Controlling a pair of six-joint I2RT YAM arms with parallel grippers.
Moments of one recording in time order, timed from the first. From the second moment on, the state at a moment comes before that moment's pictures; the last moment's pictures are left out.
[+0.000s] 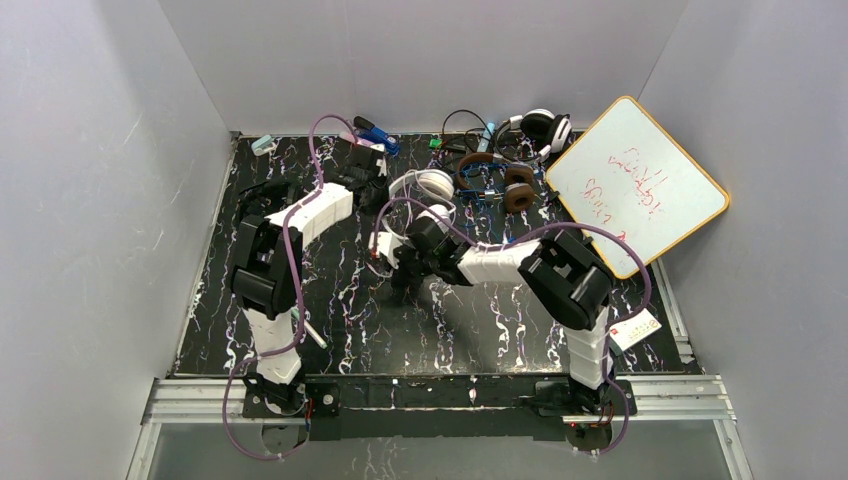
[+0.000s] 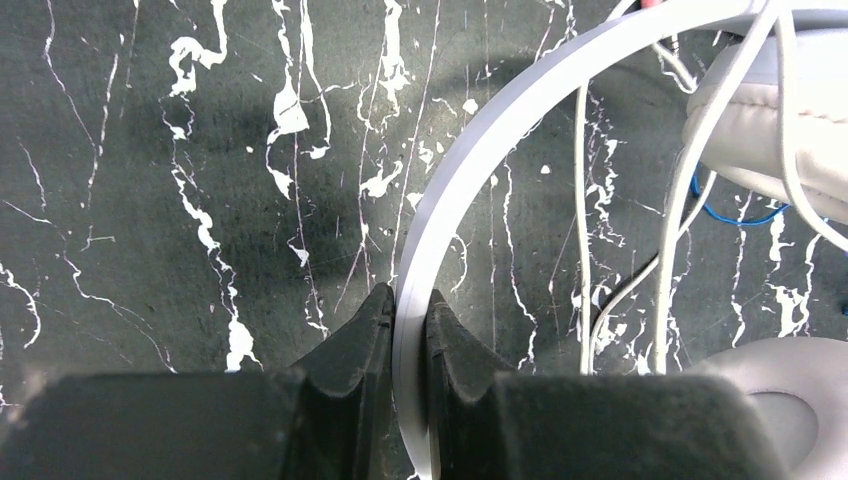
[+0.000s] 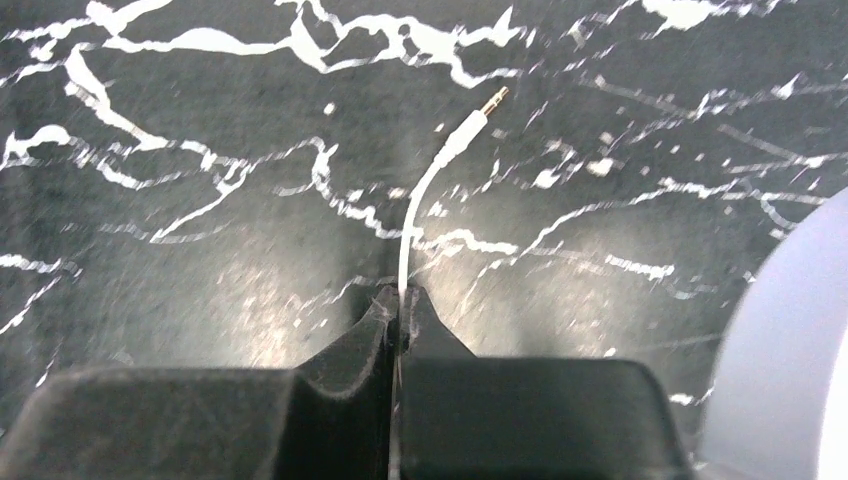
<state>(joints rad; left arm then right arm) -0.39 1.90 1.39 -0.38 -0.04 -0.36 0.92 1.98 1.13 0.16 -0.36 -0.42</state>
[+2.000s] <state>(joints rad) -0.32 1.89 1.63 -0.70 -0.12 -0.53 0.98 1.38 1.25 0.06 -0.51 0.01</state>
